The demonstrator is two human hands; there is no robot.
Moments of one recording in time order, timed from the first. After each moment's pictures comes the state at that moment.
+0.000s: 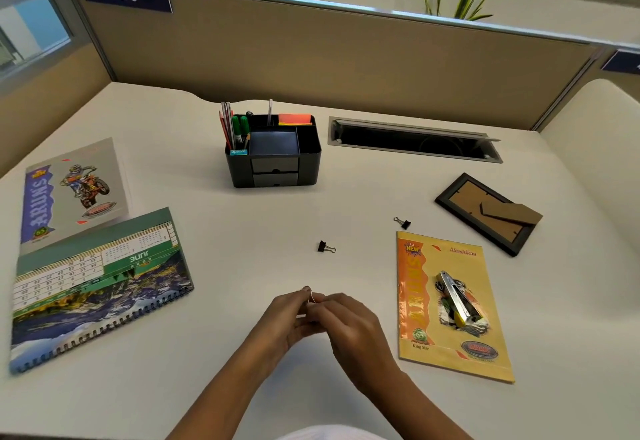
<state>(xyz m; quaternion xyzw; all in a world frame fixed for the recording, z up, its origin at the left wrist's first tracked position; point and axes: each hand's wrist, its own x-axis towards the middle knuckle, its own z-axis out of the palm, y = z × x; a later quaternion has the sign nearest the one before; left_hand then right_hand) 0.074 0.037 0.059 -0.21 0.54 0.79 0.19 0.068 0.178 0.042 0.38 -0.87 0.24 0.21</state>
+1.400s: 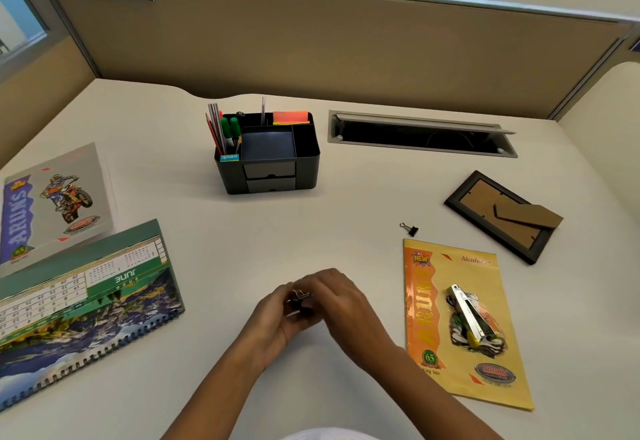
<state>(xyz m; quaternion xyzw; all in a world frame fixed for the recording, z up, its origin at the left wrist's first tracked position) 0.030 0.028 0.067 -0.33 0.44 0.82 0.16 0.005 0.164 0.047 0.37 -0.87 0.30 0.09</state>
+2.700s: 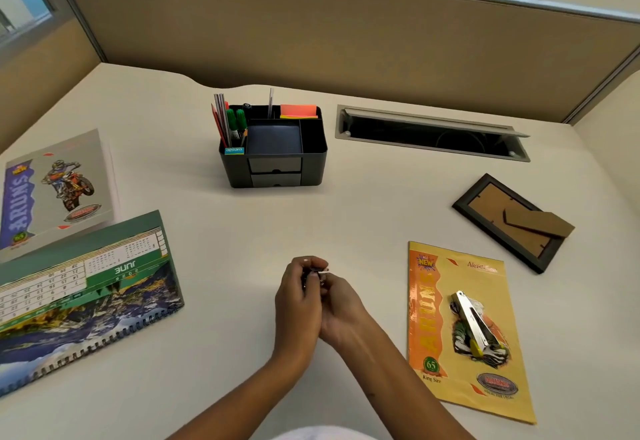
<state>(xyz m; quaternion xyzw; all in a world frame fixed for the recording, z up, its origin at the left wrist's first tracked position) 0.024 0.072 0.067 -0.25 0.71 0.65 -0.10 -0.011 0.123 0.052 -0.36 -0.22 0.83 -0.36</state>
